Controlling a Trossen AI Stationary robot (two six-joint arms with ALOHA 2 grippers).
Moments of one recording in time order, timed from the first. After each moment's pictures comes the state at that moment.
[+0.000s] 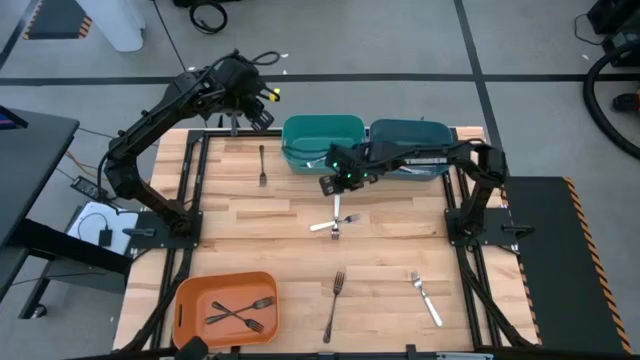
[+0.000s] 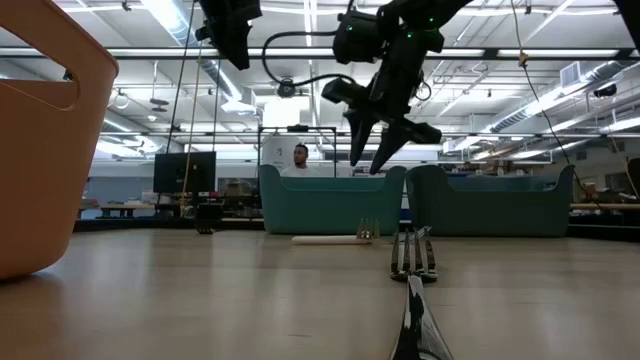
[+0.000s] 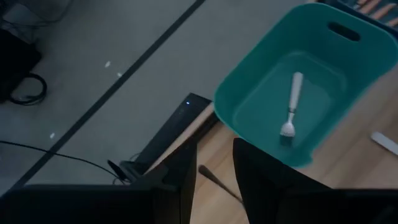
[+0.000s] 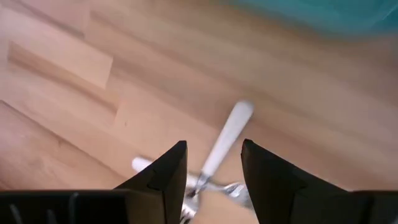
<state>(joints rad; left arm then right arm) 0.63 1.54 1.85 -1.16 -0.29 0.03 -0.23 1.79 1.40 -0.77 -0.01 0.98</state>
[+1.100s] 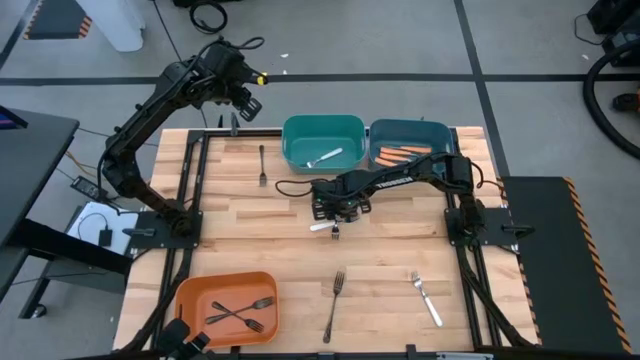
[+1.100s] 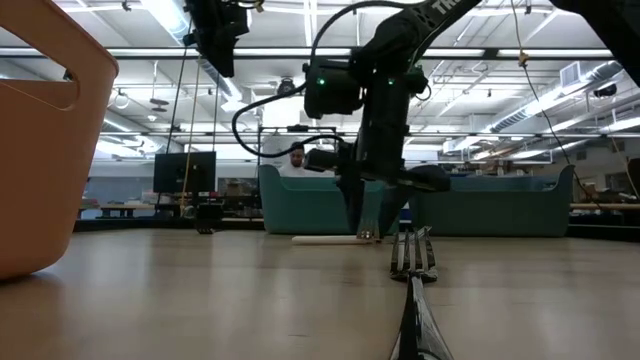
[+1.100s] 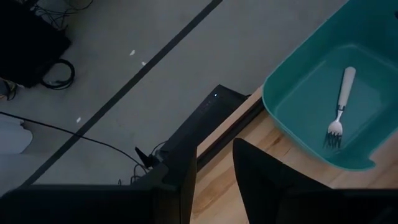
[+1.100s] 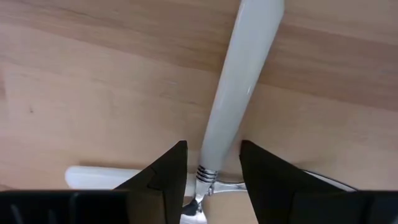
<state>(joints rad) 0.78 1.54 1.84 -1.16 -0.29 0.12 -0.11 2.07 1.41 -0.72 -0.02 1.30</state>
